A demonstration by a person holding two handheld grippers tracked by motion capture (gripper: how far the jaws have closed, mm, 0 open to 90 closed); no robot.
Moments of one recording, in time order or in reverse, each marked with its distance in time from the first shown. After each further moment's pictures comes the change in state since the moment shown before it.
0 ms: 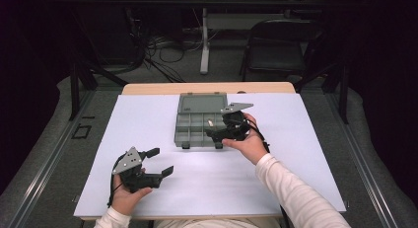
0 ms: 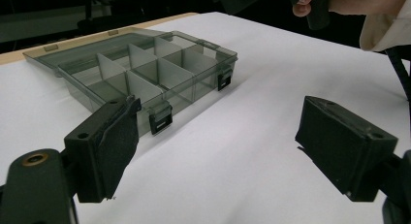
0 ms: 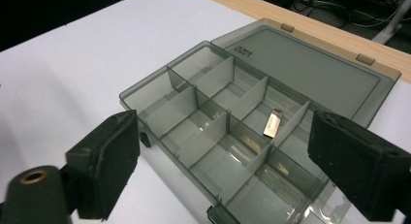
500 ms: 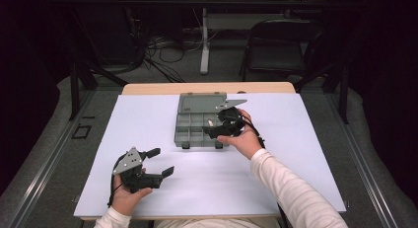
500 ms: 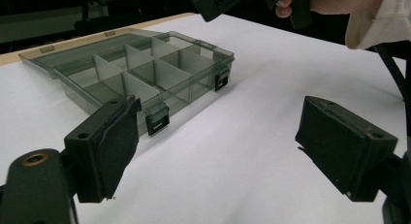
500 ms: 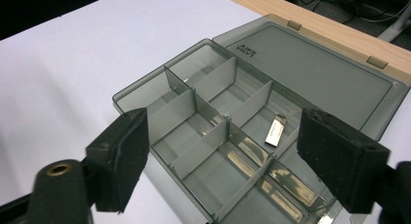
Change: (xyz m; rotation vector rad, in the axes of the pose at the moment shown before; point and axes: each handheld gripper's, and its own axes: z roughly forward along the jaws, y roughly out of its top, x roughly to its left) left arm 0.000 0.001 0.000 0.002 -0.015 0.007; right arm -0.004 0.010 0.017 0.034 0.013 -0.024
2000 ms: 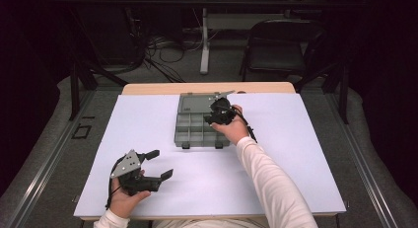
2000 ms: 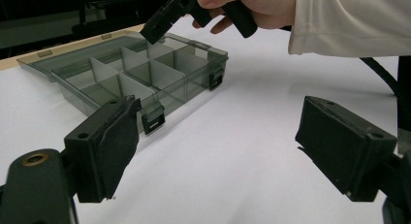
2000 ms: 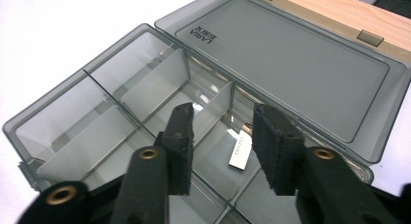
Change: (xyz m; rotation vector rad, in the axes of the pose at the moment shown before) left arm -0.006 0.000 -0.006 0.001 -0.002 0.032; right arm -0.032 0.011 0.061 0.119 -0.081 0.072
